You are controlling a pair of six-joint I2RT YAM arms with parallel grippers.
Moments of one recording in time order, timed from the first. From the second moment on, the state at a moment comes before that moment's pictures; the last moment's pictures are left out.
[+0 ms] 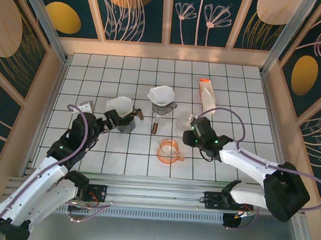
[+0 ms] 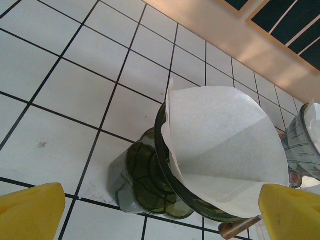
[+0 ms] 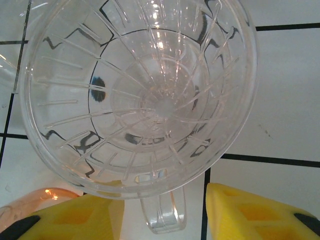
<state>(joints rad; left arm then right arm) -0.48 0.67 0.60 -0.43 -0.26 -0.77 0.68 1.22 0.60 -0.29 0.14 0.56</state>
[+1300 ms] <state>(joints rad) -0.48 0.70 0.62 -0.43 -0.24 -0.77 0.77 1.02 0.70 -0.41 0.32 0.46</state>
